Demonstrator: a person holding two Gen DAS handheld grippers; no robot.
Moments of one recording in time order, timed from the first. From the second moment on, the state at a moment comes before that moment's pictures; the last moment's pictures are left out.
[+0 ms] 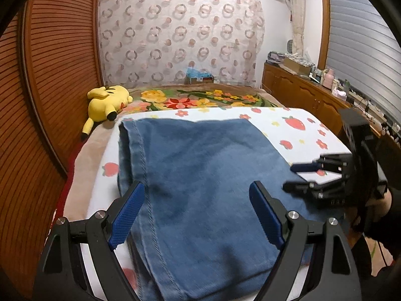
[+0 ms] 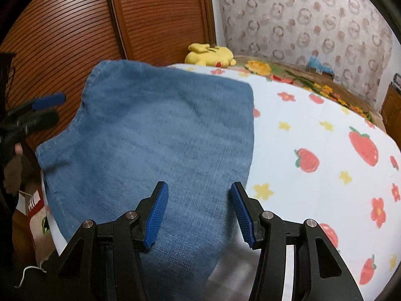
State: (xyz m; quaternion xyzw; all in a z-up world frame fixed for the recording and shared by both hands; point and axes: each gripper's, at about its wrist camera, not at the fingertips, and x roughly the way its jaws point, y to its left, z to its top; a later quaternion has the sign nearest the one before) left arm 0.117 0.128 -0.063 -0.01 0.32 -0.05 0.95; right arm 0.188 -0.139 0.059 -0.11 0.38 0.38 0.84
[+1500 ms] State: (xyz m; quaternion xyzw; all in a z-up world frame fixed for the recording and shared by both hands) left arm 0.196 0.207 -0.125 -0.07 0.39 -0.03 0.92; right arm 0.329 -0.062 0.041 -0.09 0.41 0.40 0.82
